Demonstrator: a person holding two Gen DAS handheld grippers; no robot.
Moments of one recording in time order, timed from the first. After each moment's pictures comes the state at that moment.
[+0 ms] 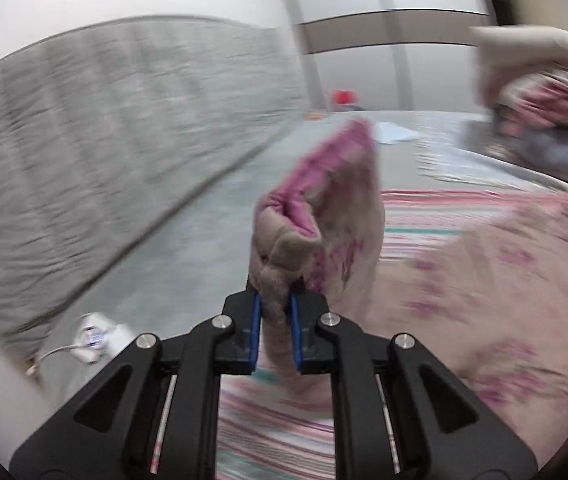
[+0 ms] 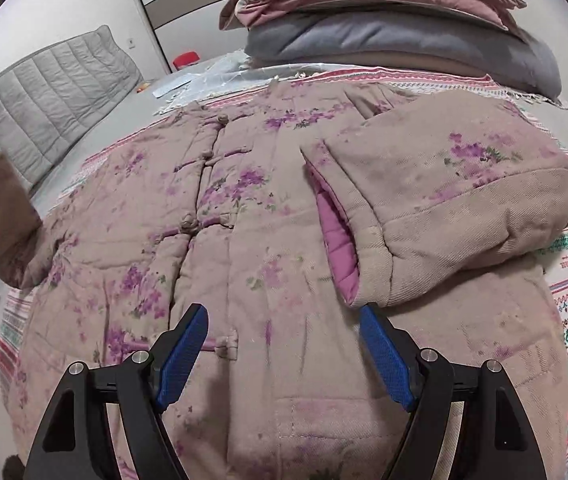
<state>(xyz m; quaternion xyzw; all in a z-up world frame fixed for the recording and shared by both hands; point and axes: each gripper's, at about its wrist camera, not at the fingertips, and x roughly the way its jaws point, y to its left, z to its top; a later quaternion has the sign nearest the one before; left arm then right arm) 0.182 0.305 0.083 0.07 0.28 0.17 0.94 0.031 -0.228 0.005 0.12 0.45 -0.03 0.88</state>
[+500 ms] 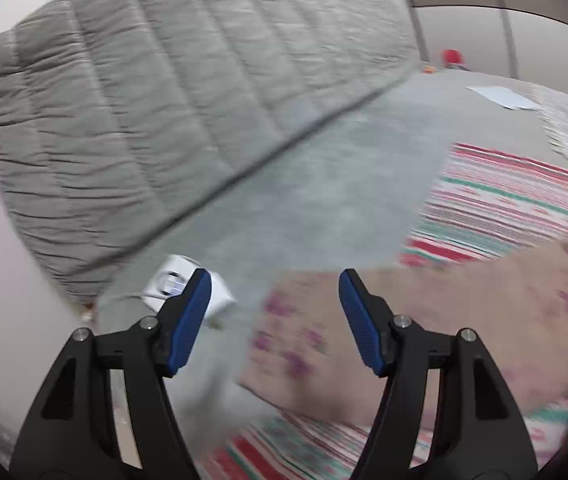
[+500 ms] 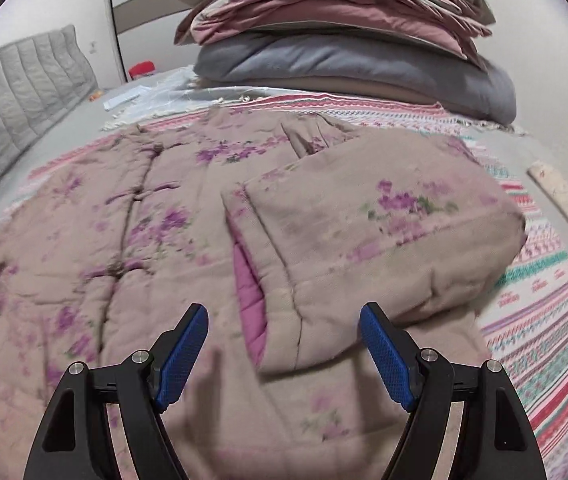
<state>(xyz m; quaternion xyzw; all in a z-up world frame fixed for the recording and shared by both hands) 0.201 0.373 0.026 0.06 0.35 0.31 0.88 0.052 -0.252 0.017 0.06 0.44 -0.14 0.89</state>
